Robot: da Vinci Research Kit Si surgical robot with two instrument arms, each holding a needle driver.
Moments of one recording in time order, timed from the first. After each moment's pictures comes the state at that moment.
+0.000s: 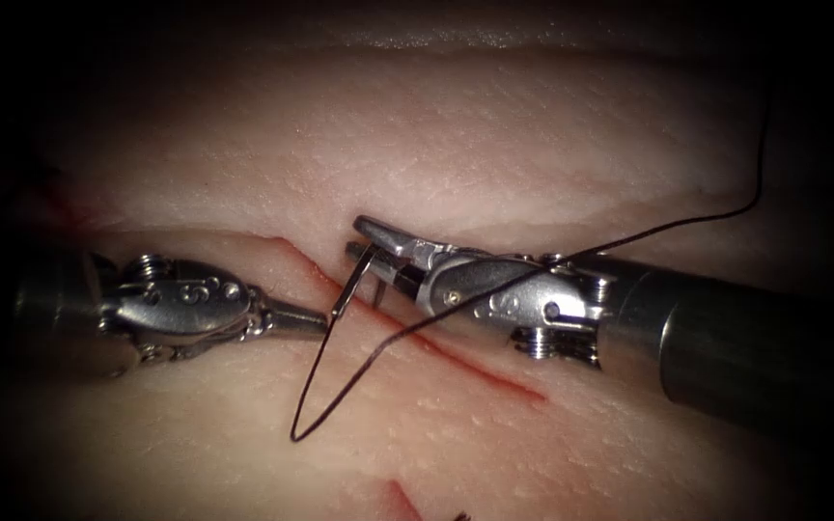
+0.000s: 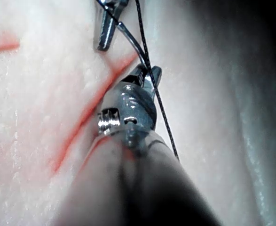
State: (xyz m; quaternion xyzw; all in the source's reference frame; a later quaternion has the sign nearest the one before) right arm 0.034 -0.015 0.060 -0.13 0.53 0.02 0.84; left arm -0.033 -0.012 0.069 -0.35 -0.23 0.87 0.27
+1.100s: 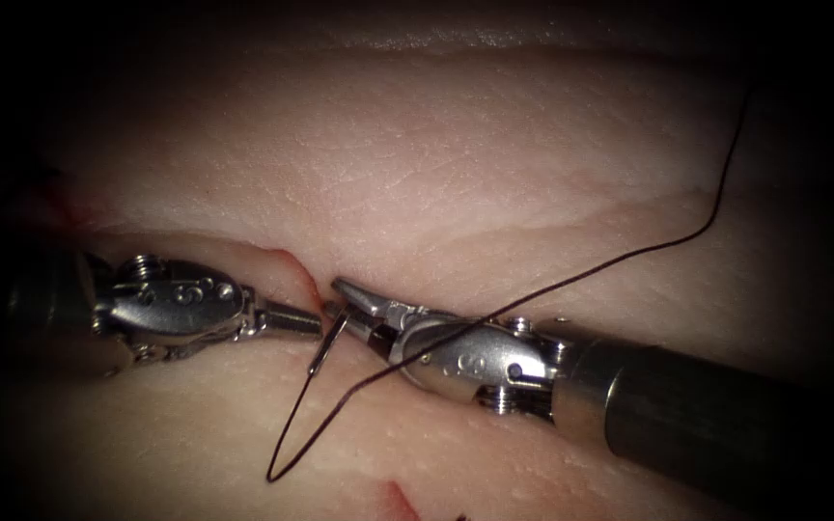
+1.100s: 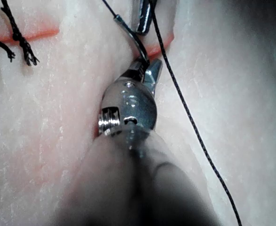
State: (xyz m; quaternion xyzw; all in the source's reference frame) right arm 0.035 -0.022 0.065 -0.08 0.52 0.02 0.85; left arm -0.032 -0.012 0.069 -0.35 -0.23 0.87 0.26
